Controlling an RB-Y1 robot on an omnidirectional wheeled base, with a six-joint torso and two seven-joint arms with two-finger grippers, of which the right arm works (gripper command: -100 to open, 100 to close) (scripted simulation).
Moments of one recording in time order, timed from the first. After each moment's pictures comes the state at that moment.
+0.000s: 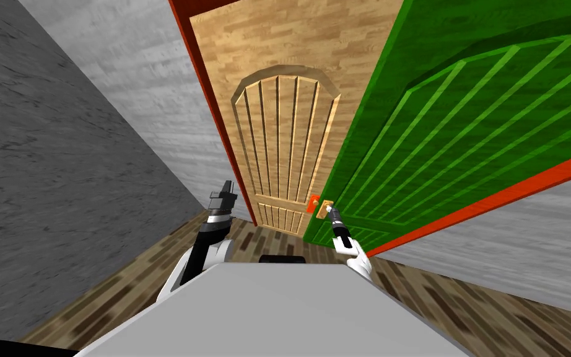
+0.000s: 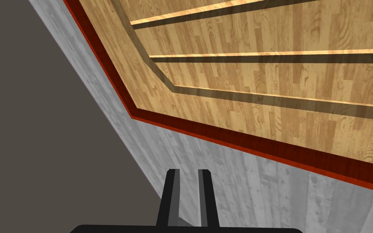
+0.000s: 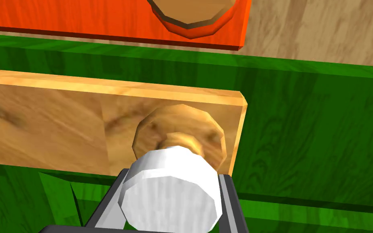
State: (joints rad) arm 0.06 -0.16 -0.32 -1.26 0.33 -0.33 -0.46
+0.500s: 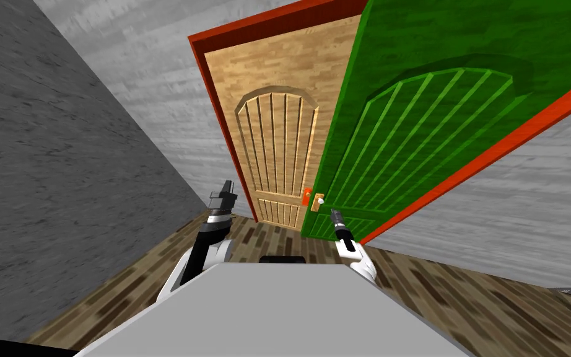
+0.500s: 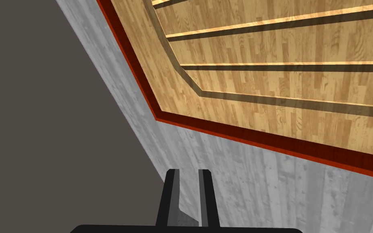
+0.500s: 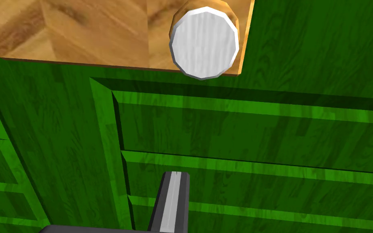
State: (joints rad) arm 0.09 -0.18 -0.33 -1.26 0.33 -0.34 -0.47
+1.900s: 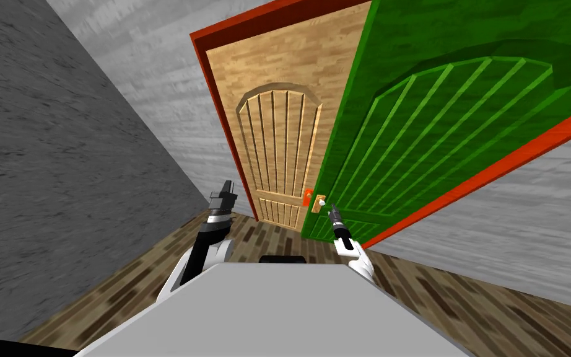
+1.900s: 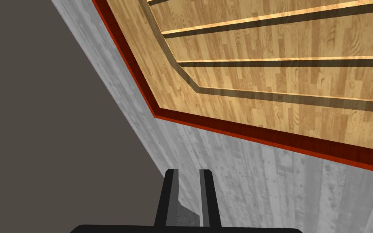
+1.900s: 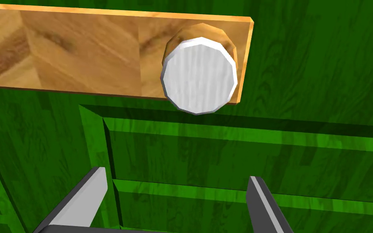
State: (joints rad) arm 0.07 -0.18 -0.31 -1.25 0.33 -0.35 -0.49
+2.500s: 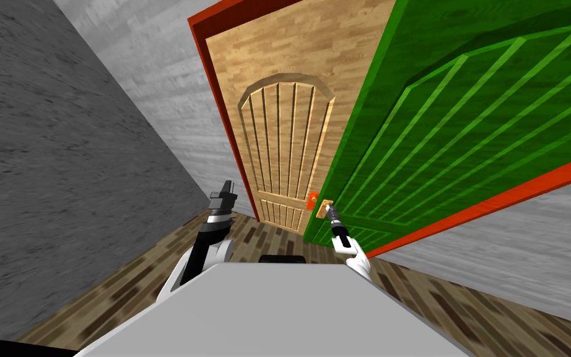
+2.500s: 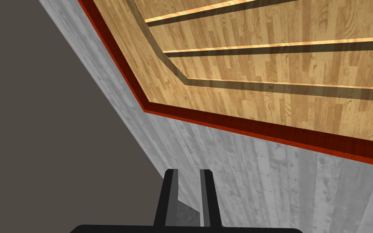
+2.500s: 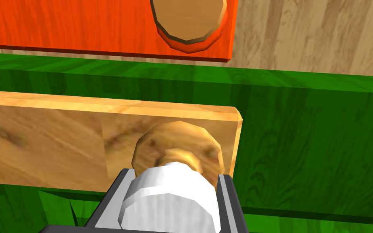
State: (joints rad) arm 0.06 -0.17 -0.29 -1.28 0.34 -0.34 -0.49
